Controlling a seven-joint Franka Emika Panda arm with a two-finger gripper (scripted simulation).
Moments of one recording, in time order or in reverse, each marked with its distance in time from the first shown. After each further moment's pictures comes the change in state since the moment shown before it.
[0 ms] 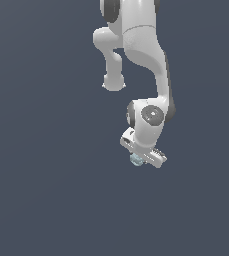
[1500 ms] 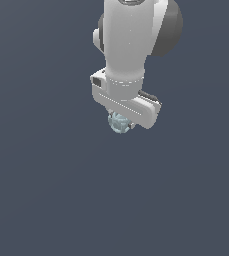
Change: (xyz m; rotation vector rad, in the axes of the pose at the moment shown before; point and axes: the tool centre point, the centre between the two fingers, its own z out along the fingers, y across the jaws) arm 0.051 0.077 -0.254 0.002 0.000 0.001
